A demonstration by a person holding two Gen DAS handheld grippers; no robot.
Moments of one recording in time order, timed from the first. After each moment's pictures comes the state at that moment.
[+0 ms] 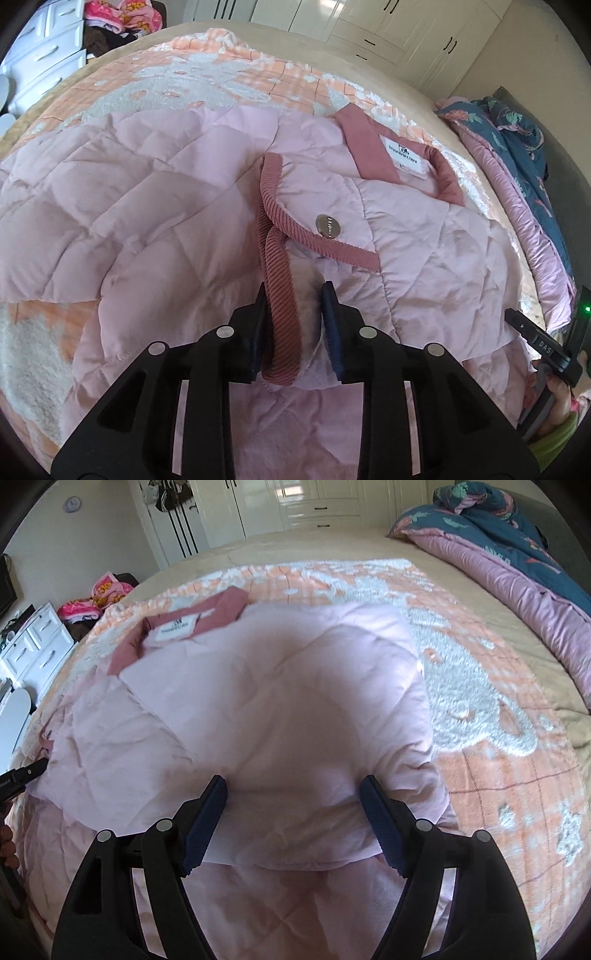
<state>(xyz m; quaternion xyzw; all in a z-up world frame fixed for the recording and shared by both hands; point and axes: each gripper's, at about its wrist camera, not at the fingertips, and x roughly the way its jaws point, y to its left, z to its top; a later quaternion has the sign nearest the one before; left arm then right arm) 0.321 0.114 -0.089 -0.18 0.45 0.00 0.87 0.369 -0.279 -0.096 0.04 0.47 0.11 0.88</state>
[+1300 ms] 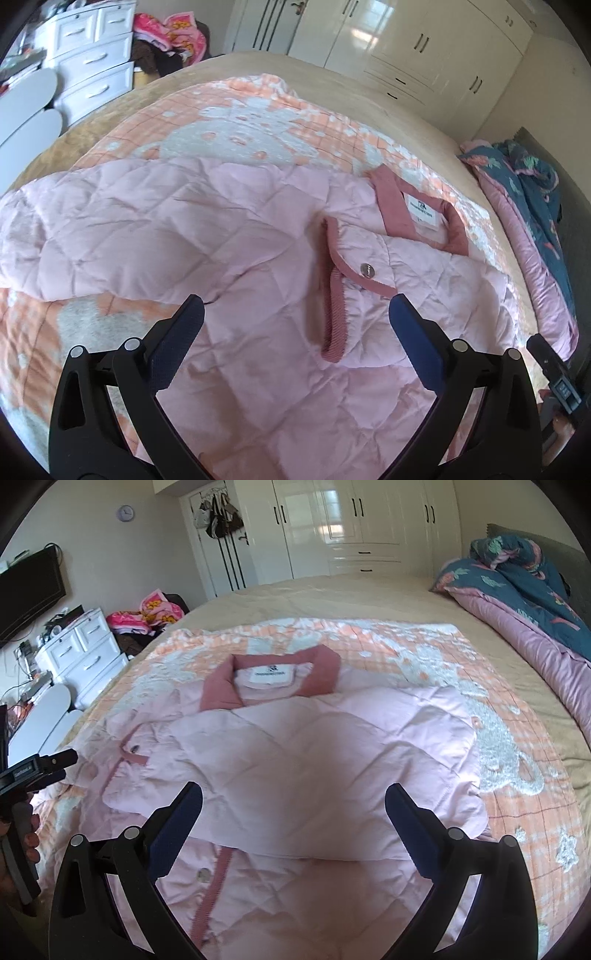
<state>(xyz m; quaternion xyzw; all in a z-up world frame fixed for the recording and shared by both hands) 0.272 0.157 -0.026 -0.20 0.40 0.08 0.89 0.316 -0.206 -0.010 0.03 0.37 0.19 0.91</state>
